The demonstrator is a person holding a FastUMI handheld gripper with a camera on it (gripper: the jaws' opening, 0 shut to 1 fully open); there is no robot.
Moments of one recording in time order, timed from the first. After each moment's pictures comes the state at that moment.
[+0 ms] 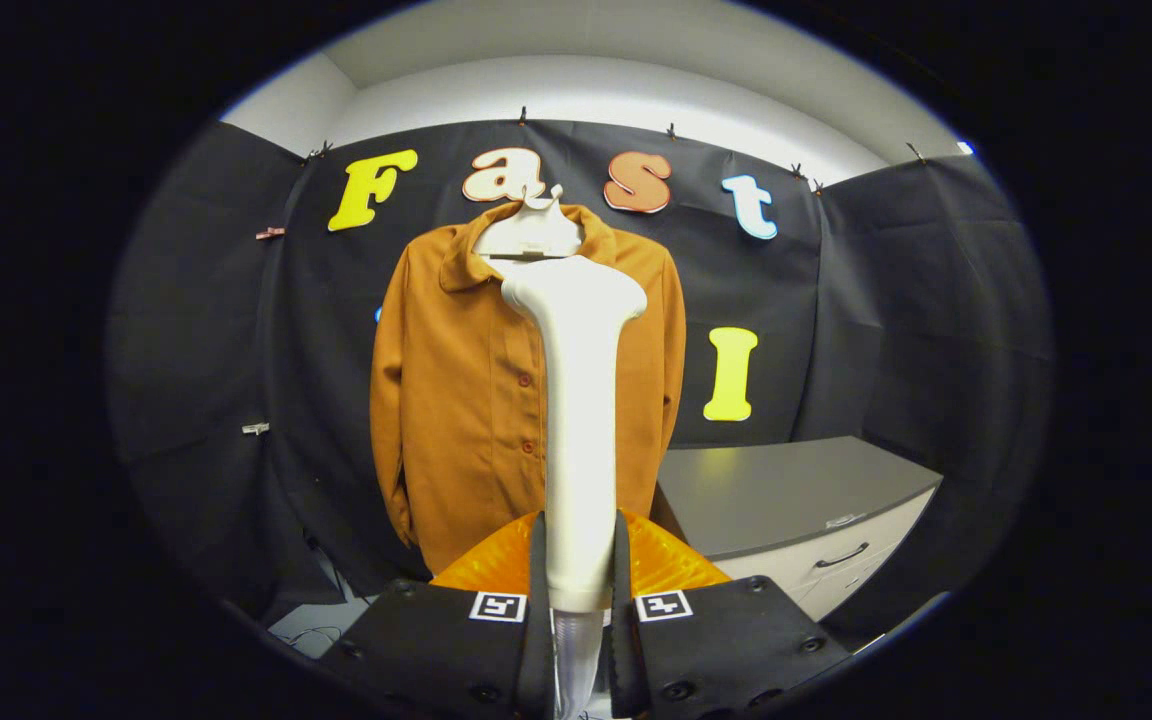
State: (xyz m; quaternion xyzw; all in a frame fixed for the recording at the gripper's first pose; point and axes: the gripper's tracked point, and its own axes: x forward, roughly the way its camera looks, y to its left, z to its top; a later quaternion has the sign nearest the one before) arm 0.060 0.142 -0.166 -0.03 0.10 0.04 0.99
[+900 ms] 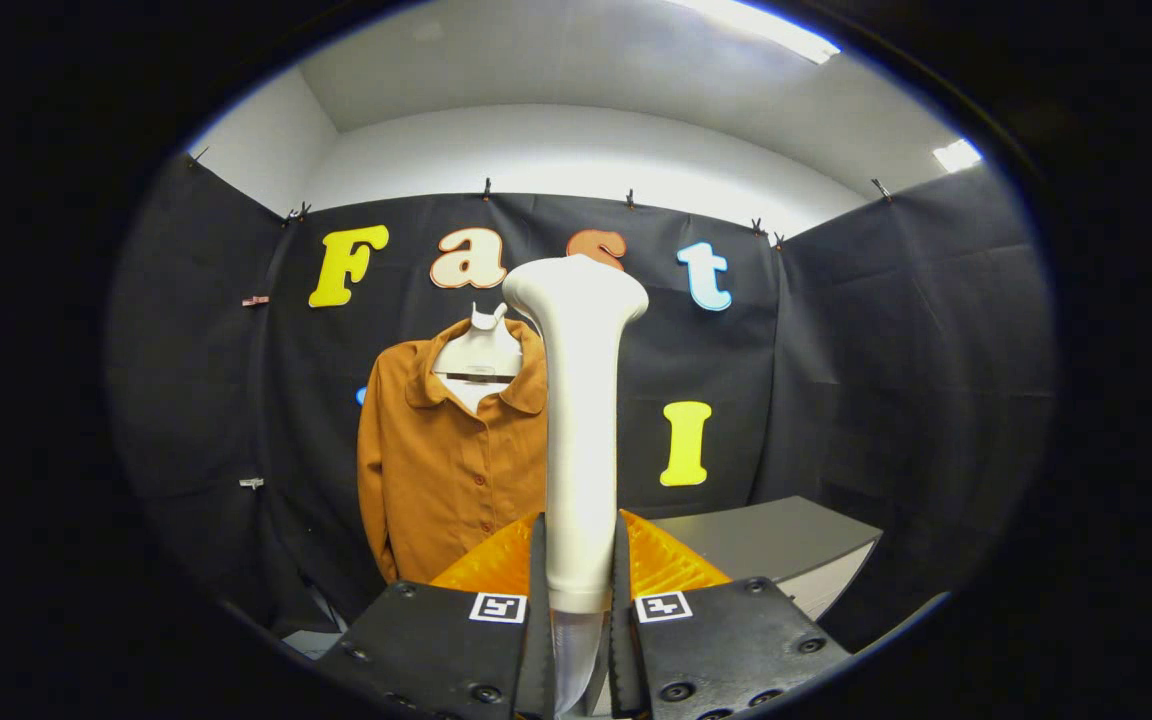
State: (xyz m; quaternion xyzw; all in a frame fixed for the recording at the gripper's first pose) arm 0.031 0.074 -0.055 -0.03 0.01 0.02 1.00
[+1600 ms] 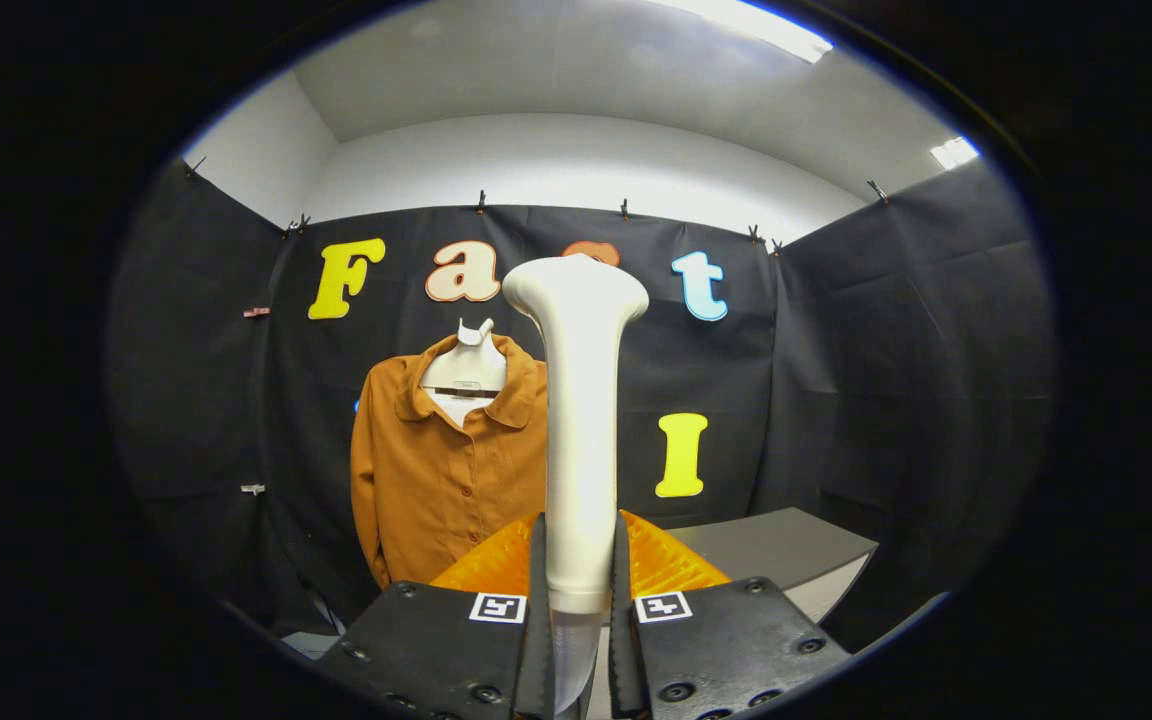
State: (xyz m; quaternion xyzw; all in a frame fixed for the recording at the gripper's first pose) arm 0.036 0.049 -0.048 -0.01 0.00 0.03 1.00
